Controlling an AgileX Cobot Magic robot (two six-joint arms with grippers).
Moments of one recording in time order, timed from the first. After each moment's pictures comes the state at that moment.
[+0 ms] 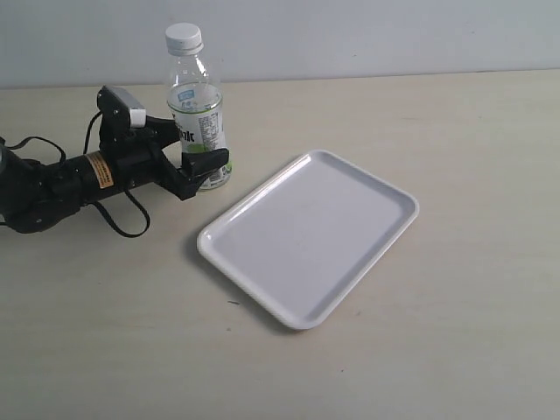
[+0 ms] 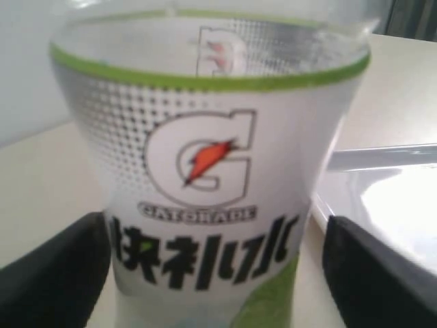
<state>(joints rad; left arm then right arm) -0.16 2.35 -1.08 0.86 -1.15 -0.32 -0.18 0.01 0.00 0.04 0.06 0.06</state>
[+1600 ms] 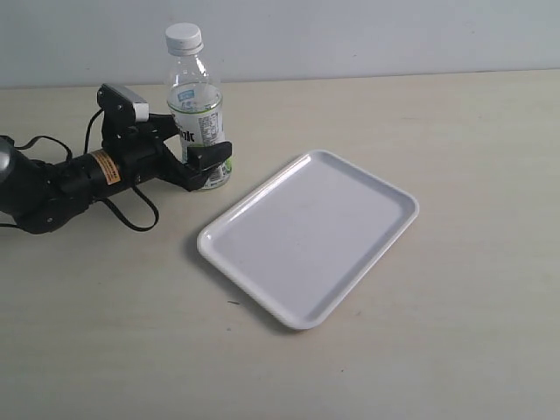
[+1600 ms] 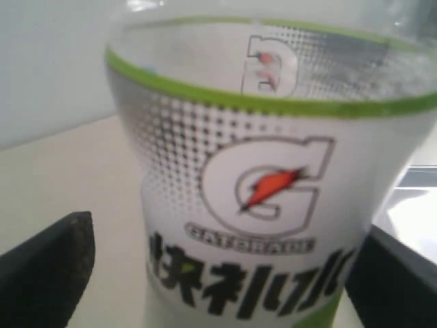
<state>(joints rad) -0.18 2.35 -1.08 0.74 -1.12 -0.31 -0.18 0.01 0.00 0.04 0.06 0.06</state>
